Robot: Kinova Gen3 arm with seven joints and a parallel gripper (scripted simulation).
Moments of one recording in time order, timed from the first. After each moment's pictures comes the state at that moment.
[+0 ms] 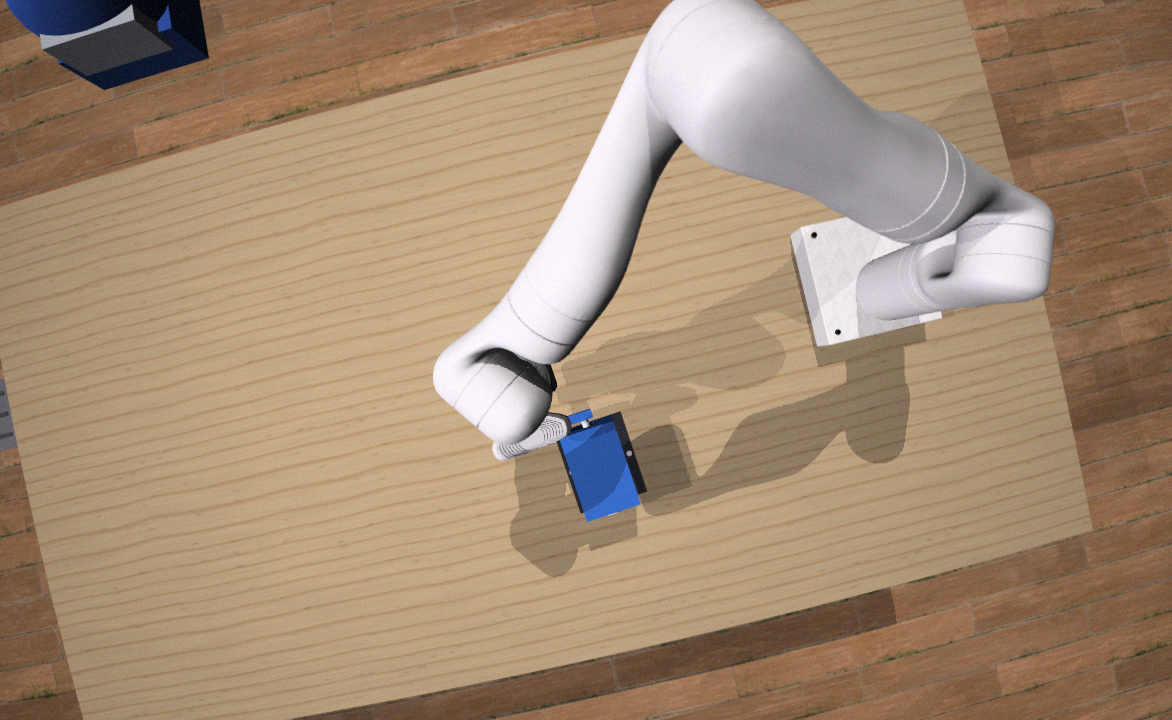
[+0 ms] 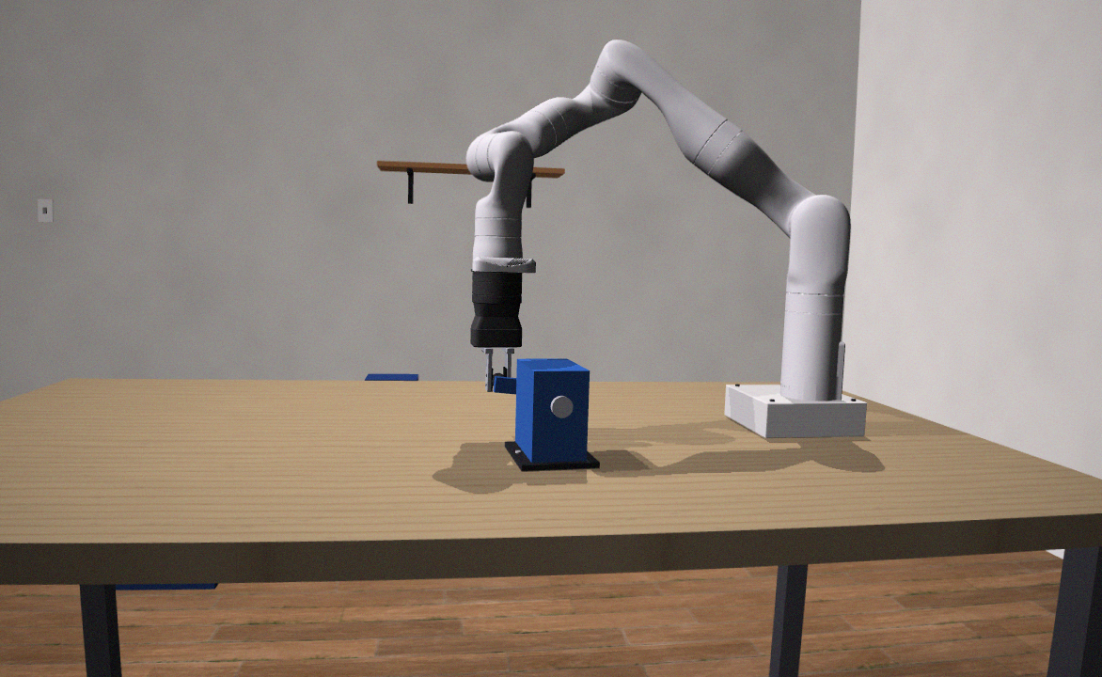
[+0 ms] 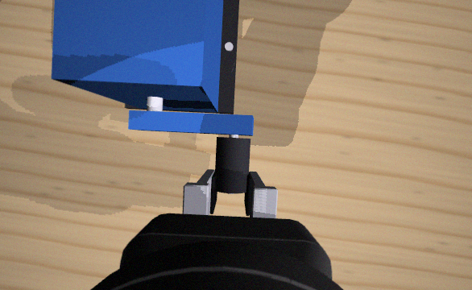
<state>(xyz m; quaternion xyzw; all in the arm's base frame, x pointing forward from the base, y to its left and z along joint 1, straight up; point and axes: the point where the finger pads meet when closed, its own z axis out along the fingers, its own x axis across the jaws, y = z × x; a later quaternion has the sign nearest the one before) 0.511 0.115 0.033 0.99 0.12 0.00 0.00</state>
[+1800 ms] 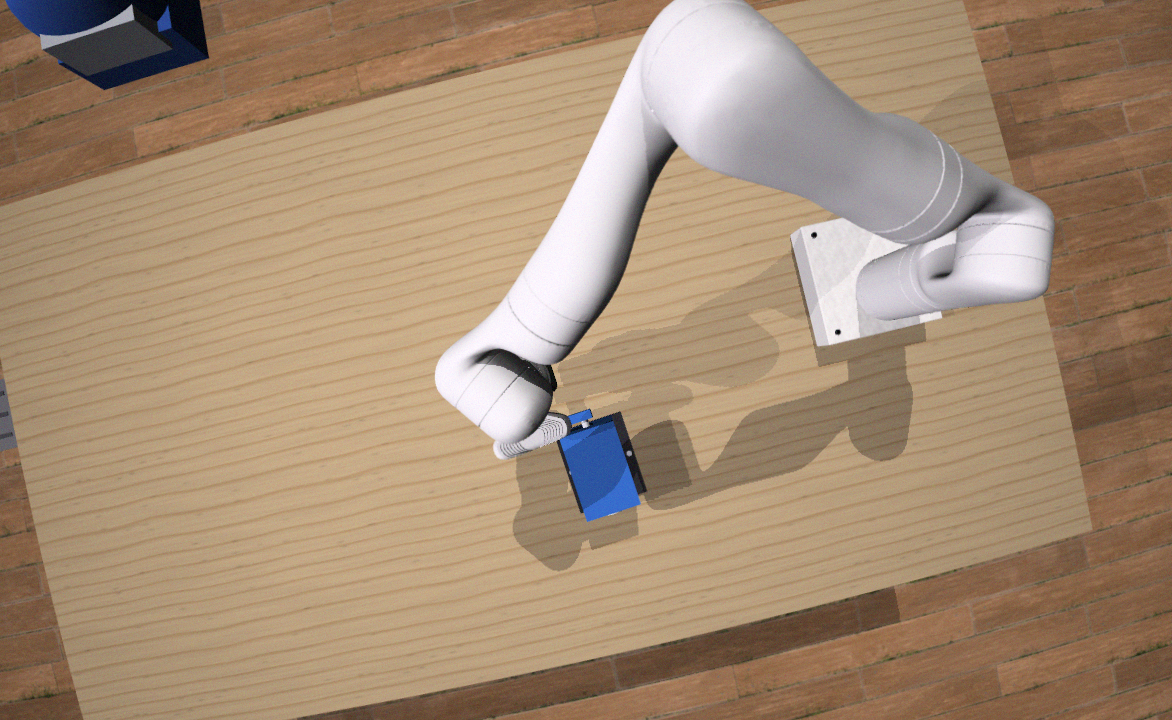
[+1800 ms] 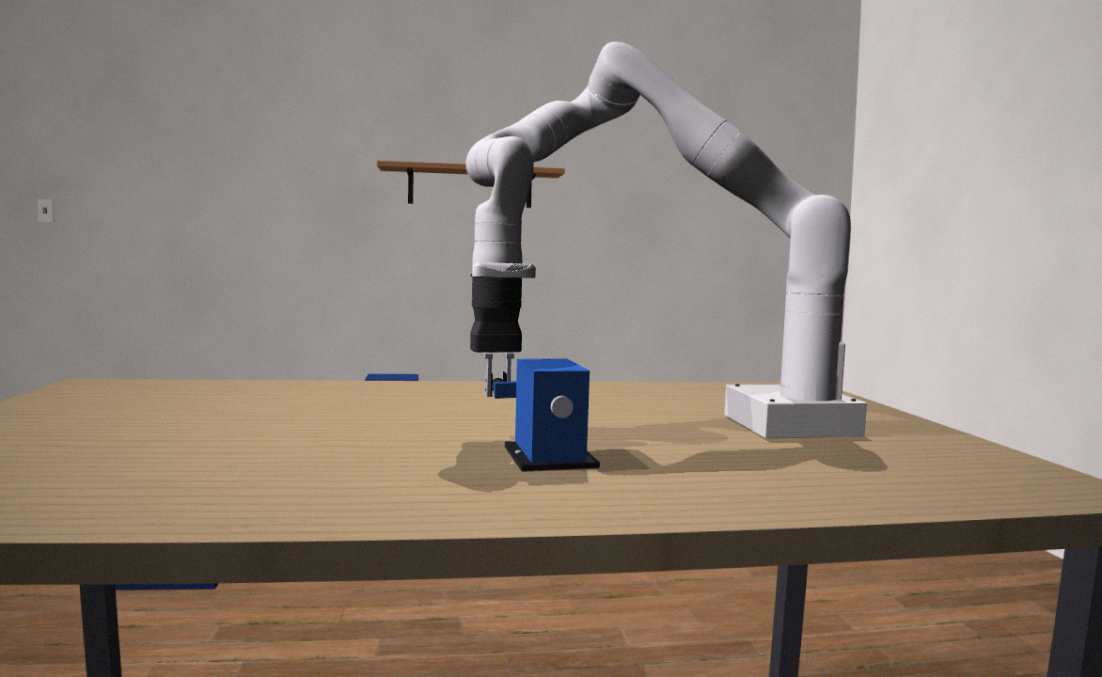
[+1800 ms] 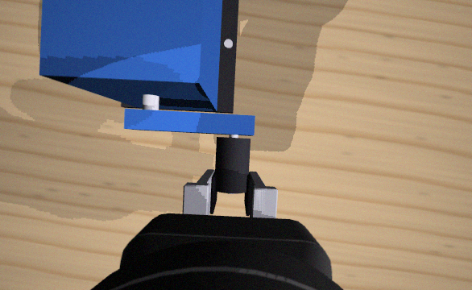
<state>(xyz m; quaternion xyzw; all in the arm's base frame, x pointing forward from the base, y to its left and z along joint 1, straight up) 0.512 0.115 0.026 0.99 0.12 0.00 0.00</state>
